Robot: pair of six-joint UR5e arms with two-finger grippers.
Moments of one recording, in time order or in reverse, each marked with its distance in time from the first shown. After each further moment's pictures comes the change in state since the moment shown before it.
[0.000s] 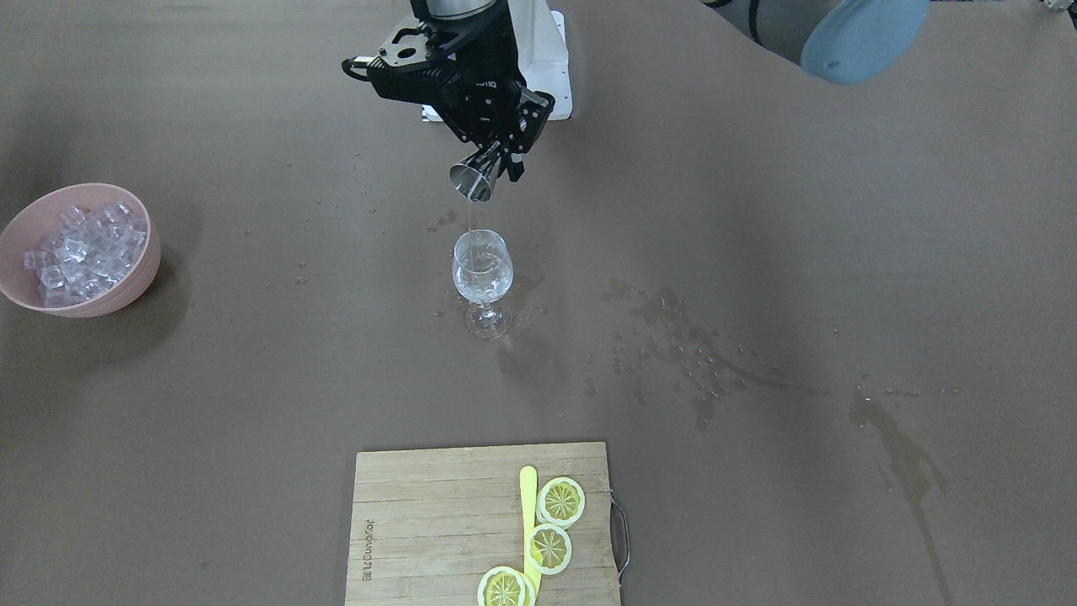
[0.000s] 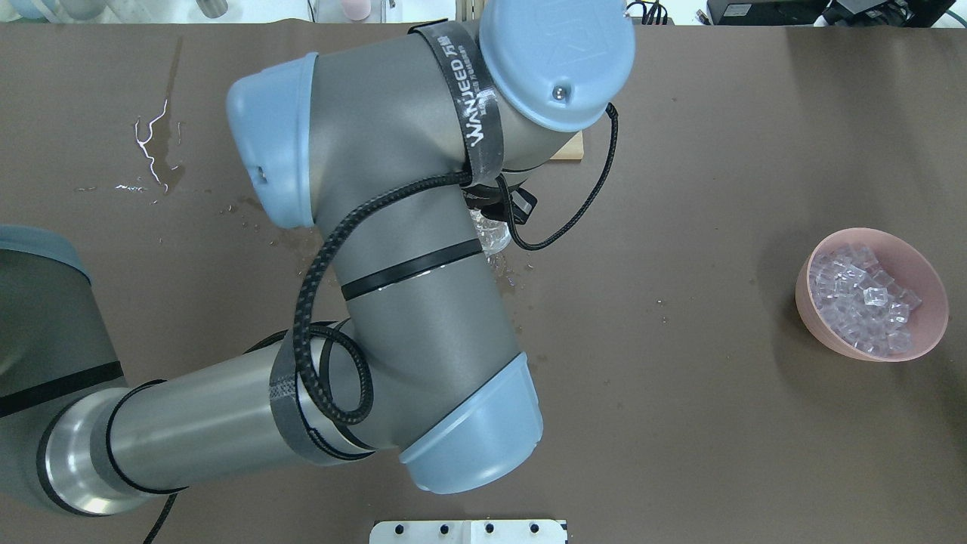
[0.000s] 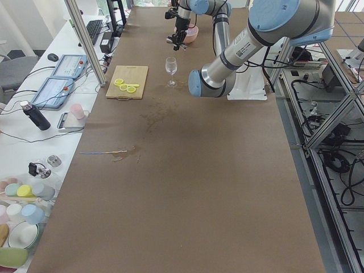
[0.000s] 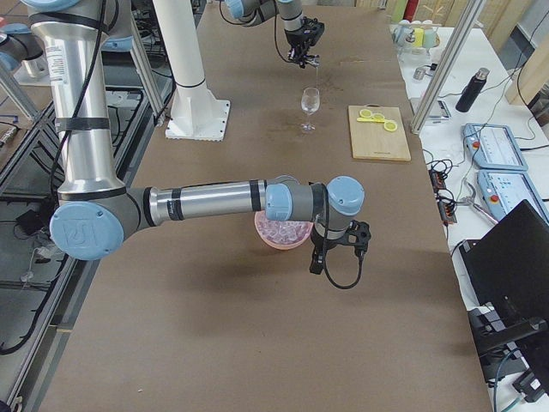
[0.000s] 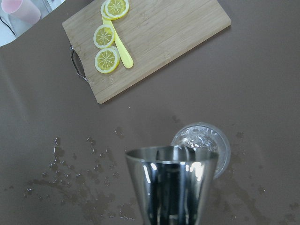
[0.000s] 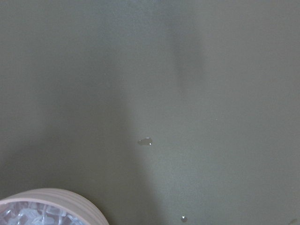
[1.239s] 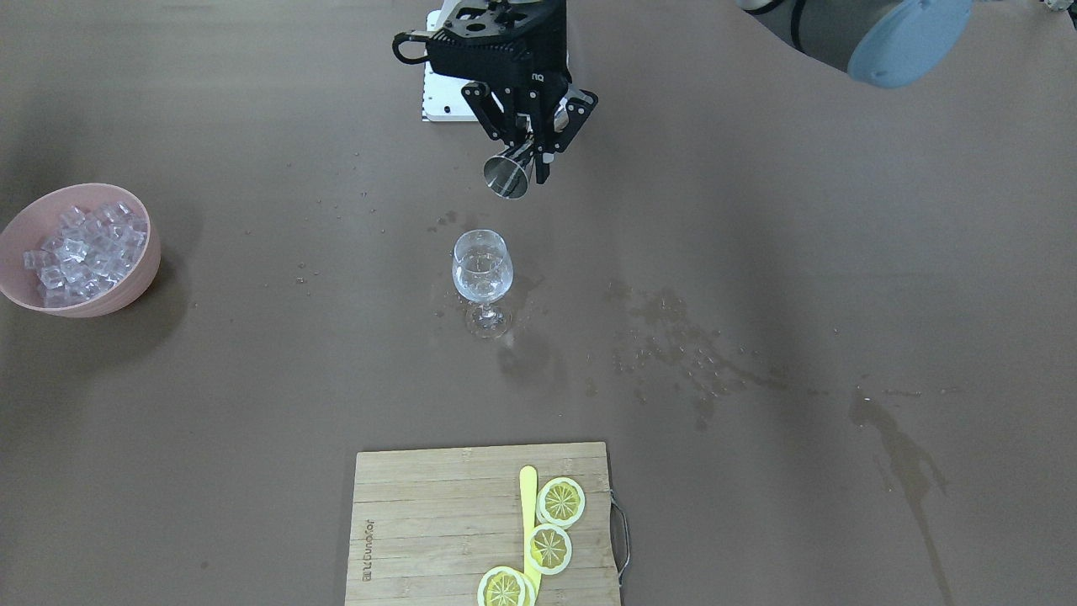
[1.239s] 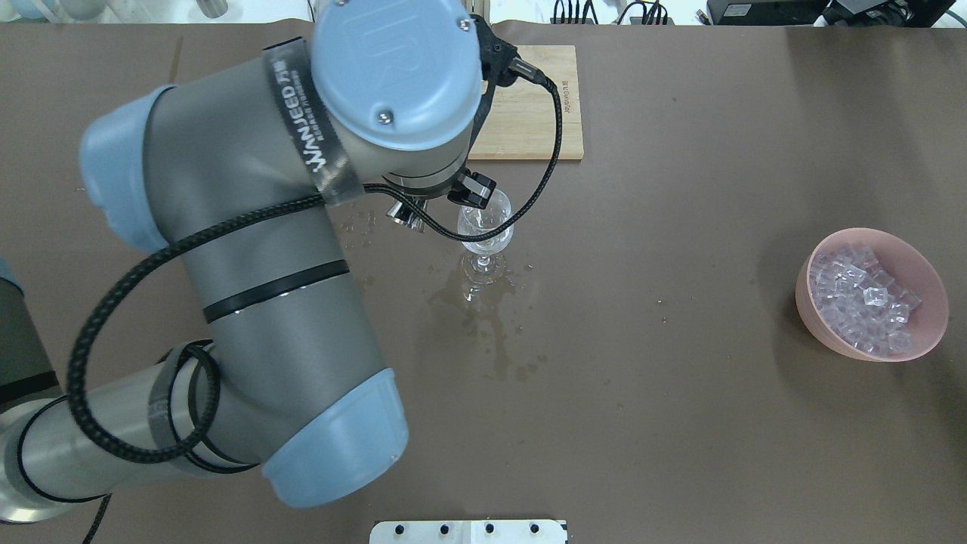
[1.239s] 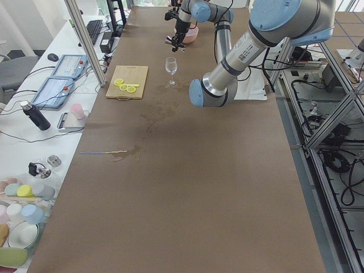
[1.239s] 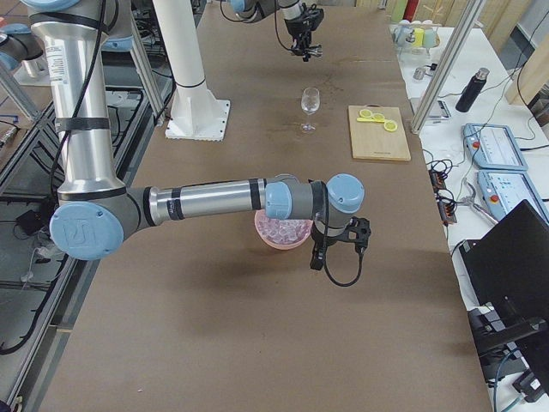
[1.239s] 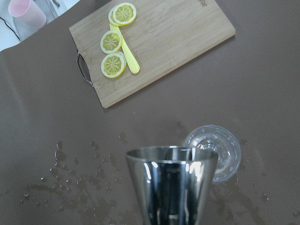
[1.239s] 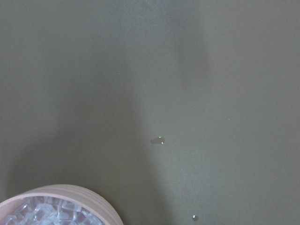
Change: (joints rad) left arm -0.042 0.196 -0.199 -0.220 0.009 -0.110; right arm 0.000 0.000 0.013 0.003 0.030 -0.001
